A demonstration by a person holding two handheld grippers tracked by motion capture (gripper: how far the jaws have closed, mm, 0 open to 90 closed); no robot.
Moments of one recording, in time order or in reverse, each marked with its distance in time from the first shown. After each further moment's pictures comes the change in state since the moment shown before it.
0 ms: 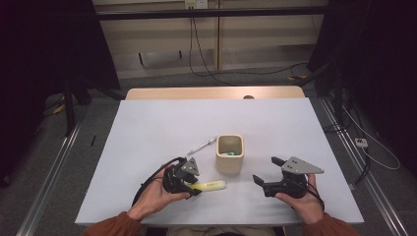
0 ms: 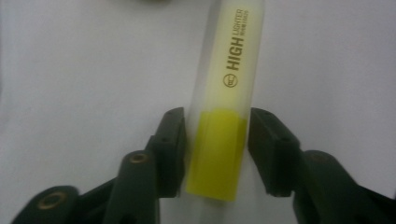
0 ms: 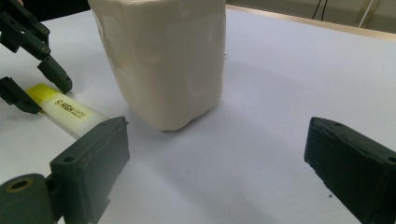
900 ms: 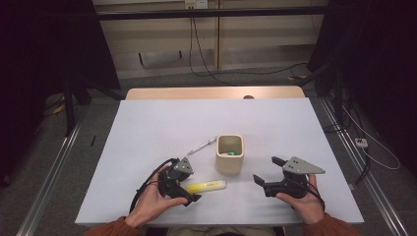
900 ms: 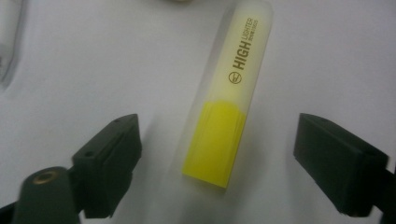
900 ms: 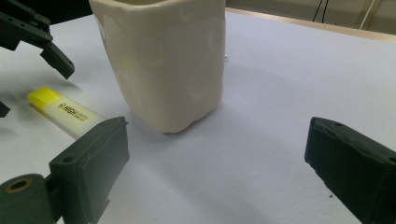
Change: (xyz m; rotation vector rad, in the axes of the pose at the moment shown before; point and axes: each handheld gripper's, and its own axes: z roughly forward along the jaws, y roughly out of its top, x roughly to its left) left arm -0.002 -0.012 -0.005 -0.071 0.032 -0.132; right arm -0.001 0.000 -0.001 -0.011 0.005 0.008
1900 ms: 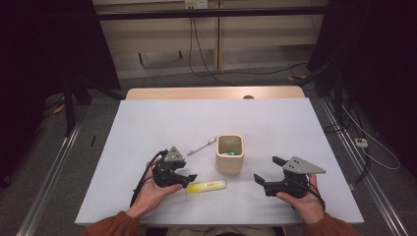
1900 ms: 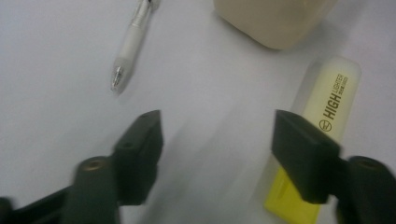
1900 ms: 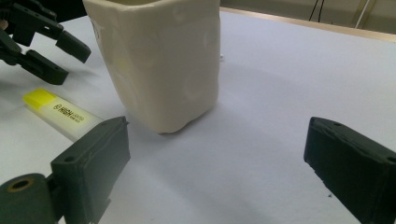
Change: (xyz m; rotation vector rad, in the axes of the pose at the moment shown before) left arm 0.025 -0.010 -0.008 -0.186 0.191 -0.165; right arm -0.001 0.000 -0.001 -0.001 -0.013 0.010
